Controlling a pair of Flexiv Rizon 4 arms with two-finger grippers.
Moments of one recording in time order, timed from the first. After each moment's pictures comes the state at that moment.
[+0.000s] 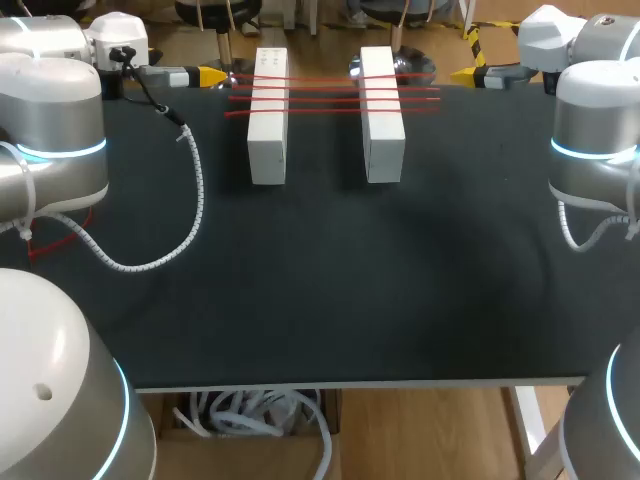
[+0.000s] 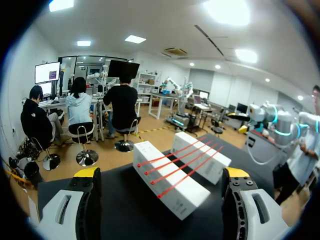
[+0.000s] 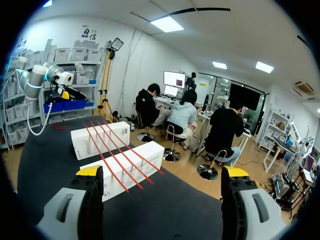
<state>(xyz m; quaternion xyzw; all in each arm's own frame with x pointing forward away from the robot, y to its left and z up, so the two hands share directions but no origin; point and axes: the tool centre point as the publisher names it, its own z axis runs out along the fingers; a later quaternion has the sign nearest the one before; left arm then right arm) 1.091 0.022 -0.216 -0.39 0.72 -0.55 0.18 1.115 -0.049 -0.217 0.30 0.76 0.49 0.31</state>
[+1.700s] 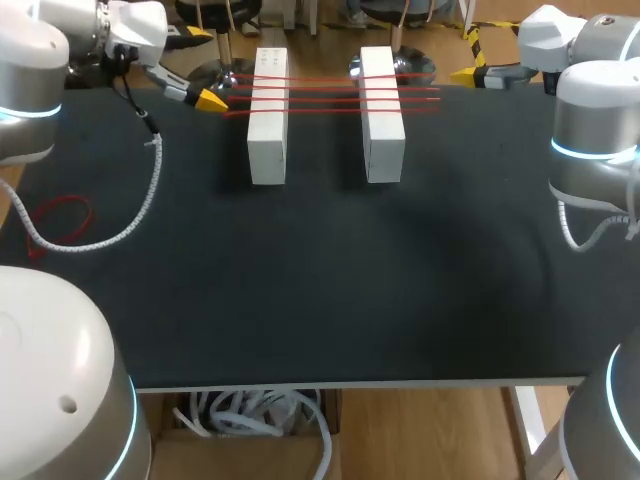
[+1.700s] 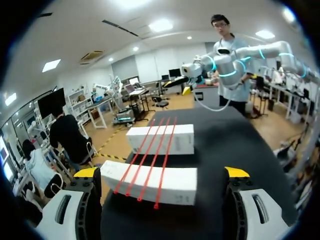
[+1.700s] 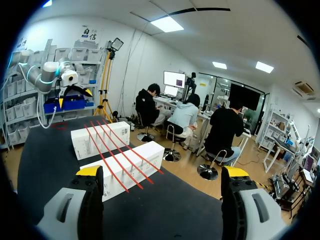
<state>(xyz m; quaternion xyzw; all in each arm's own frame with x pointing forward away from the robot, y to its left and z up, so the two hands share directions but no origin) 1.077 -0.030 -0.222 -0.03 0.84 -0.52 0.14 1.115 -0.049 -0.217 0.30 0.76 0.49 0.31</state>
